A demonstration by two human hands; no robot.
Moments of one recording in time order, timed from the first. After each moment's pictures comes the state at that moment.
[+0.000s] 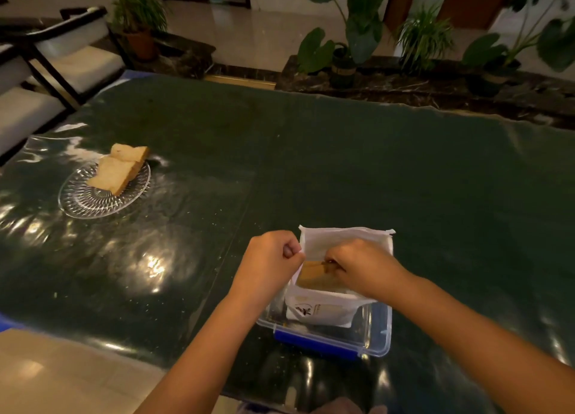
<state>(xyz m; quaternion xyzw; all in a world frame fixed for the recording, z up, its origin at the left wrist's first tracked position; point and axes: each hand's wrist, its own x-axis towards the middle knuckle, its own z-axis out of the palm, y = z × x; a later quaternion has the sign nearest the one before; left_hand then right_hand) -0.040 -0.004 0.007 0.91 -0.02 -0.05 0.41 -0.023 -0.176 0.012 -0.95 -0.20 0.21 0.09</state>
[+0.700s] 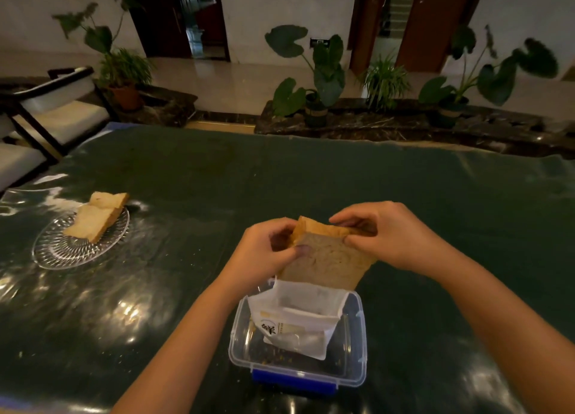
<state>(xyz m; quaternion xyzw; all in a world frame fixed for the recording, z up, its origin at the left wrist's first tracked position) 0.000 -0.031 0.054 0.80 -0.21 -0.03 0.56 -0.013 -0.247 0.111 -0.92 -0.17 0.04 0.34</state>
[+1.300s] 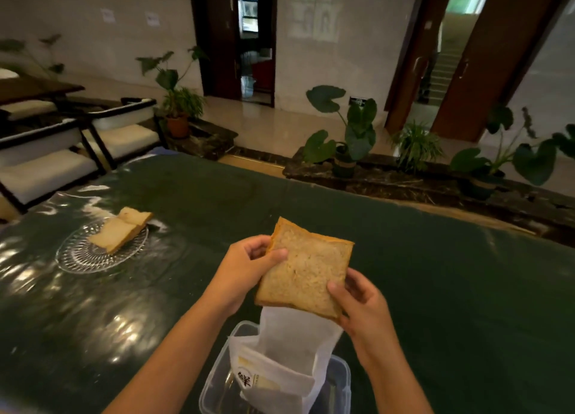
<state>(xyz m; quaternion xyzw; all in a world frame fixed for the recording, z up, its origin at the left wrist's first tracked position) 0.021 -0.034 0.073 0.68 -0.02 0.00 0.74 -0.001 -0.232 0.048 -0.62 0.07 0.08 0.77</state>
